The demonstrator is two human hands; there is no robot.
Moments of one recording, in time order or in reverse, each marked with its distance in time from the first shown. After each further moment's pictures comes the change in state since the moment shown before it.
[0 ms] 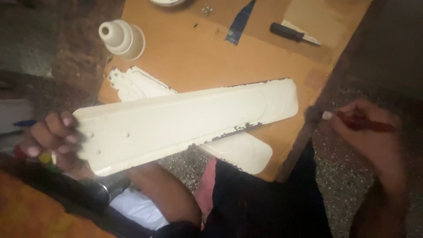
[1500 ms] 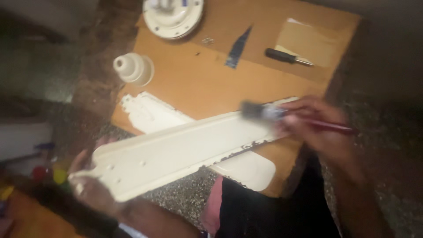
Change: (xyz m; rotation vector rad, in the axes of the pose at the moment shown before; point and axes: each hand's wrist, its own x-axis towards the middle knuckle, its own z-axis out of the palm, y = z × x) left_hand -0.027 0.072 -0.021 0.794 -0.154 -0.392; right_hand 0.029 -0.037 0.040 0.902 -0.186 -0.601
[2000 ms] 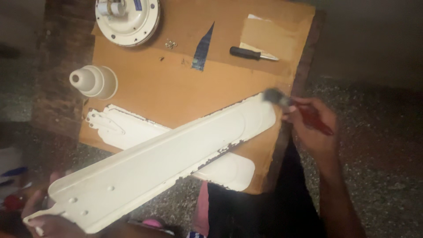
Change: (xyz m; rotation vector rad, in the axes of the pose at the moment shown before) left_hand -0.013 -0.017 -0.009 0.474 0.308 0.076; right_hand -0.038 0.014 -0.021 -0.367 0.440 0.092
